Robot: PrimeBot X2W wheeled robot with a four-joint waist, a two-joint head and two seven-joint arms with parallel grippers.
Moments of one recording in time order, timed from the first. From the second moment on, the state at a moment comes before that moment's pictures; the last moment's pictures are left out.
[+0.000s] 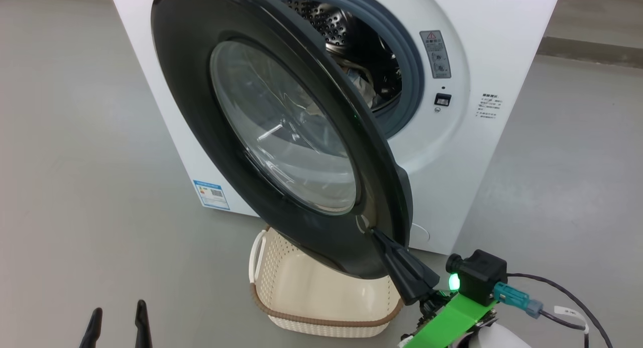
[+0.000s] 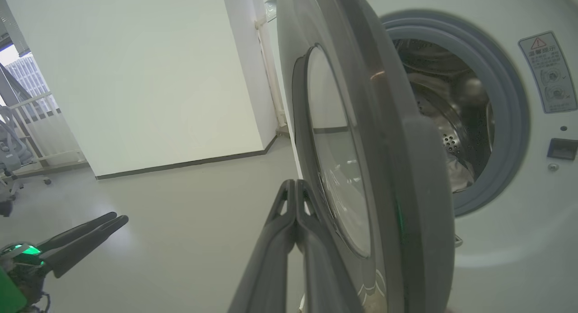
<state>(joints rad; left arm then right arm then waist) 0.11 0.07 0.09 0.21 -0.26 -0.13 -0.25 -0.22 -0.15 0.58 0.17 0.50 0.13 -0.25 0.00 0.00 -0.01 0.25</state>
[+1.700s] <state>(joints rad) -0.17 0.04 -0.06 0.13 -0.35 -0.13 -0.26 -0.73 -0.19 0.16 0.40 0.44 0.13 -0.25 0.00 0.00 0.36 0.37</state>
